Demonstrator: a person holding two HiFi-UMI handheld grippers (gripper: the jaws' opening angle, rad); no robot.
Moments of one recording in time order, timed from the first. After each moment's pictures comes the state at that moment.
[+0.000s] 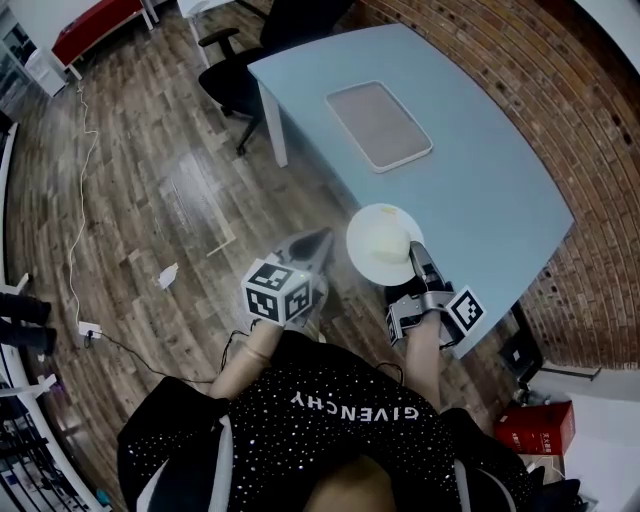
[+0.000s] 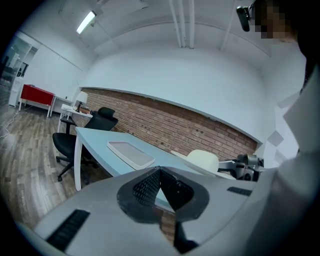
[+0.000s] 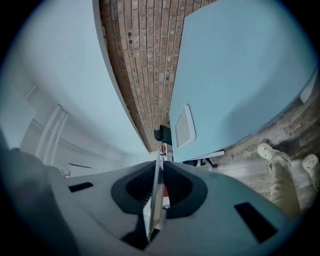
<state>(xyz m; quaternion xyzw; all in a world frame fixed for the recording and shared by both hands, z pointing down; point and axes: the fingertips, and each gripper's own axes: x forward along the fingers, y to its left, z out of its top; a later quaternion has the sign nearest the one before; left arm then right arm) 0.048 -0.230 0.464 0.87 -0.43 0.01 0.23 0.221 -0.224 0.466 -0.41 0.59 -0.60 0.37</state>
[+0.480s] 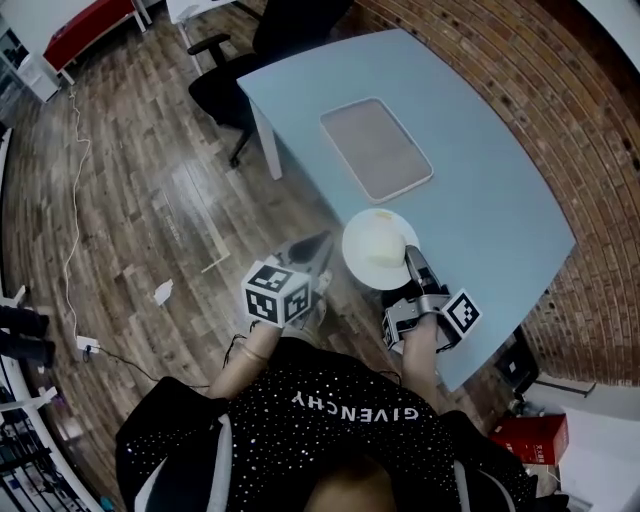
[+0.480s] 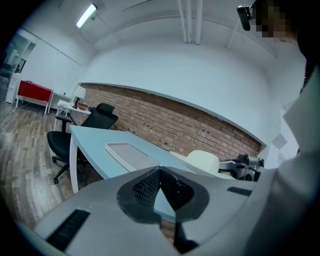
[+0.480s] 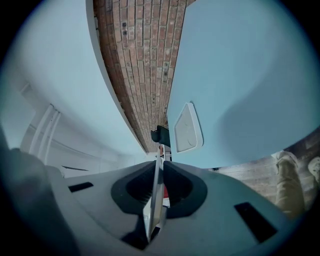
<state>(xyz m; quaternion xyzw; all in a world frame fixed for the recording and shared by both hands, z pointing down) 0.053 -0.343 0.472 0.87 -0.43 0.02 0.25 0.219 -0.333 0.473 -0.42 0.57 -0.61 0.36</state>
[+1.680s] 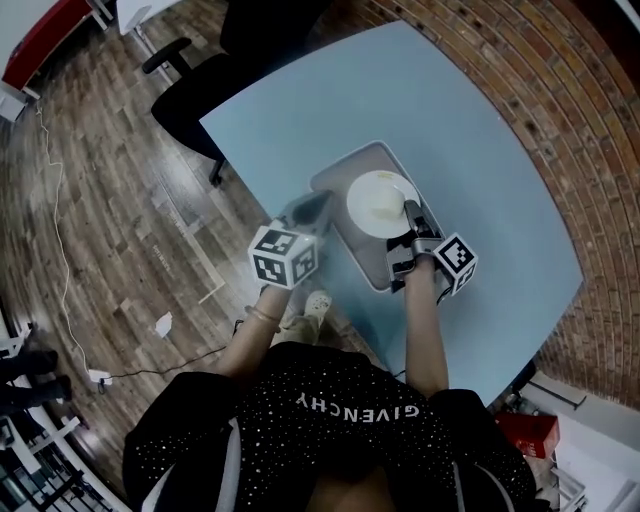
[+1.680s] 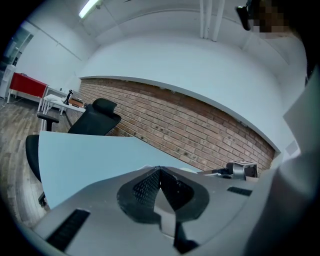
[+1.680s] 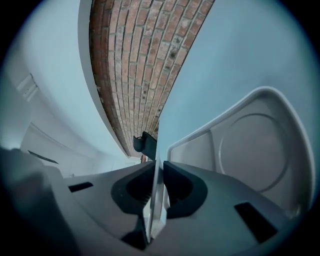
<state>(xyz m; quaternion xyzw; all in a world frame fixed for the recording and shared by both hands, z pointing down) 0.041 -0.683 0.500 0.87 -0.42 0.00 0.25 0.224 -0.688 0.543 -0.51 0.57 -0.57 0.29</state>
